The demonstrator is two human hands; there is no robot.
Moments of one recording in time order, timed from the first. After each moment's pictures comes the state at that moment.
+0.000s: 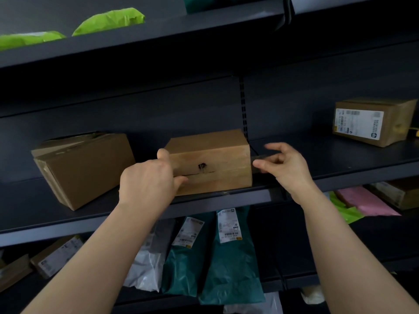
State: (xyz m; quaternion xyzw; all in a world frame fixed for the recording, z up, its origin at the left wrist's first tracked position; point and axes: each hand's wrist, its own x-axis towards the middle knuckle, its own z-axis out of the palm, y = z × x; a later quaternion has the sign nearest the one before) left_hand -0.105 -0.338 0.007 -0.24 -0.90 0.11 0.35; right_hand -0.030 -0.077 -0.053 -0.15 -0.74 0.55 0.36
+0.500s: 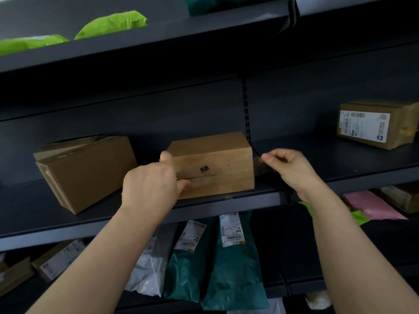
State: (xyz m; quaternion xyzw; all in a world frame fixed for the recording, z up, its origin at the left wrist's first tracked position) left_hand -0.109 -0.337 0.008 -0.24 -0.89 0.11 0.36; right_hand -0.037 -0.064 -0.051 -0.13 -0.74 0.58 0.32
